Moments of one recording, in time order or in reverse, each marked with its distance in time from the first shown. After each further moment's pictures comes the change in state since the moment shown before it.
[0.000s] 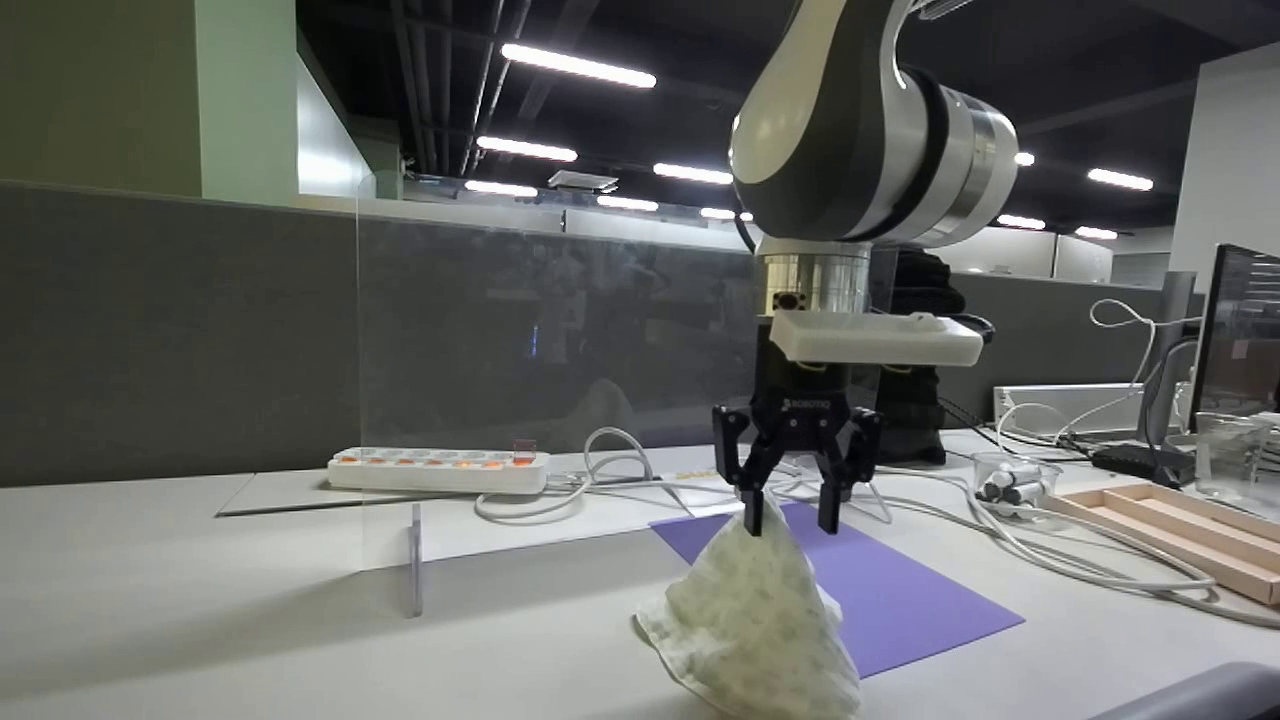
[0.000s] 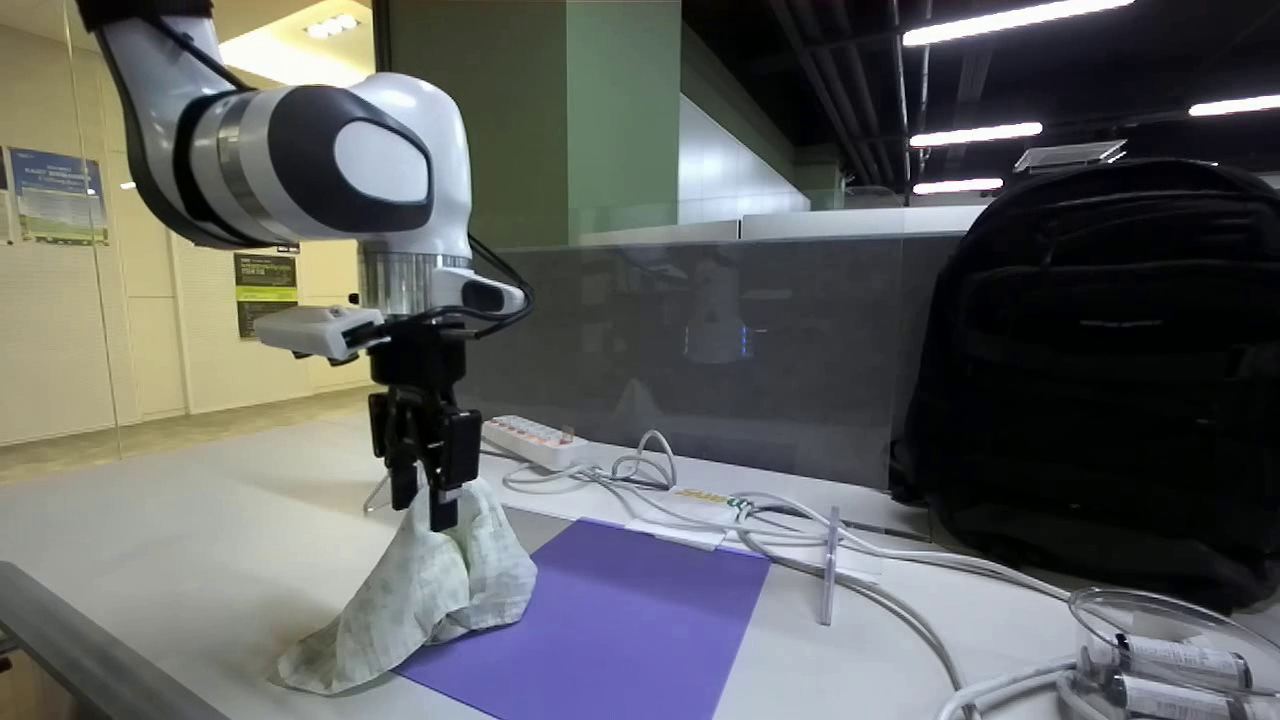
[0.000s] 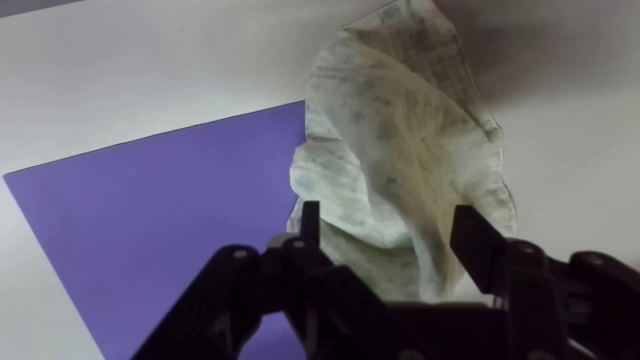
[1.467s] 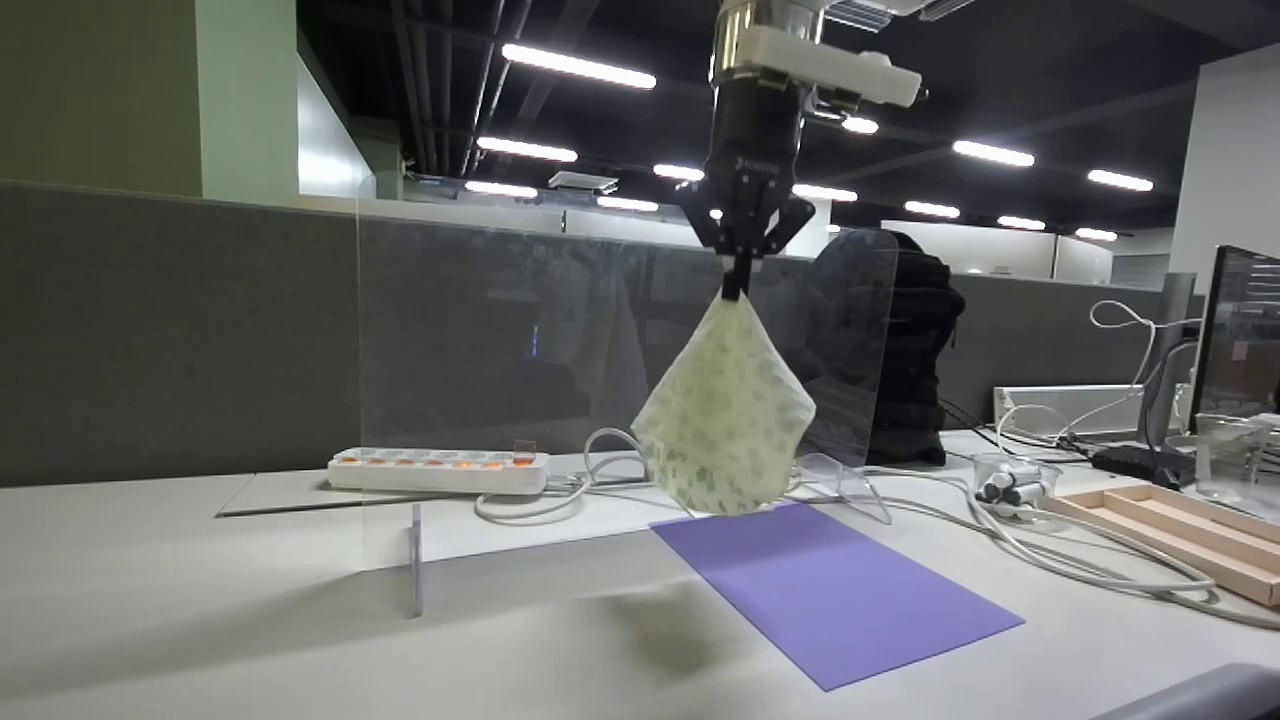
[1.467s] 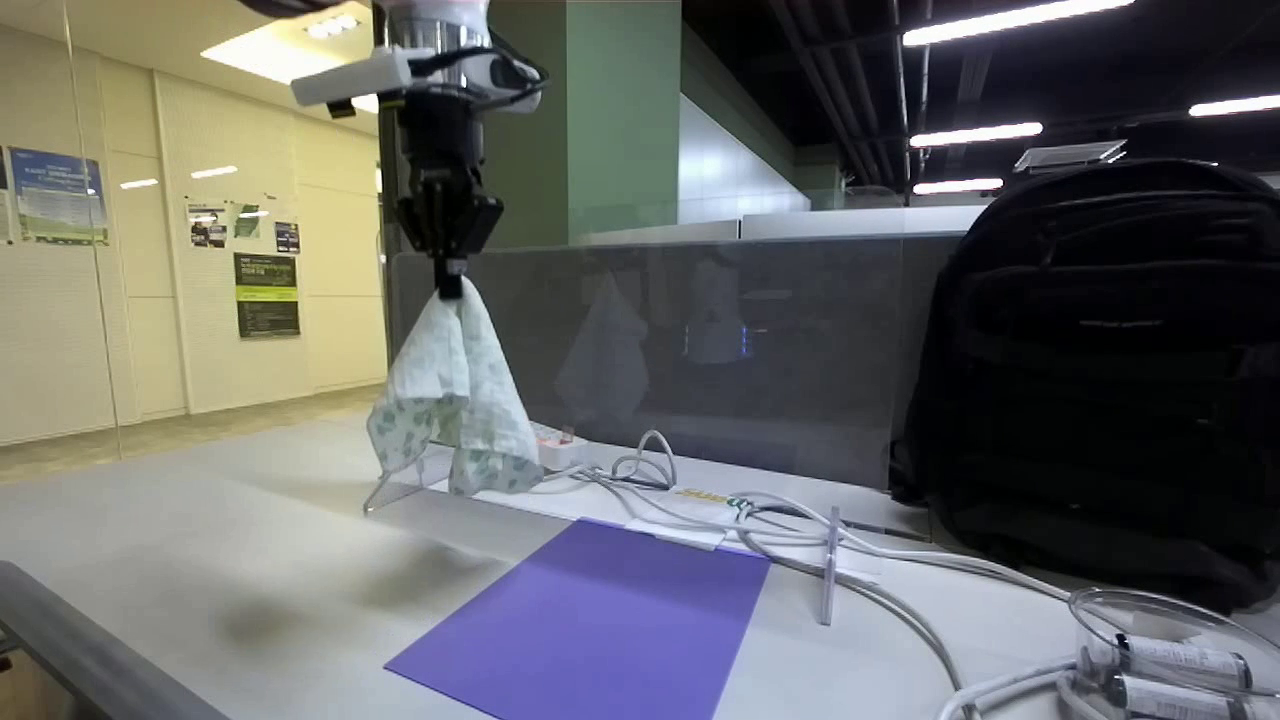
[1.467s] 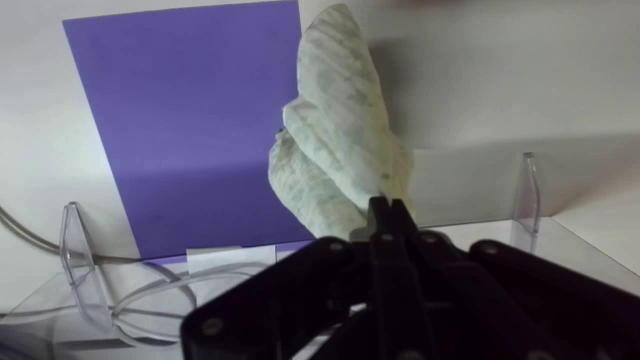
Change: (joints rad) arm 0.039 -0.293 -0.015 0.306 0.062 -0.536 -0.157
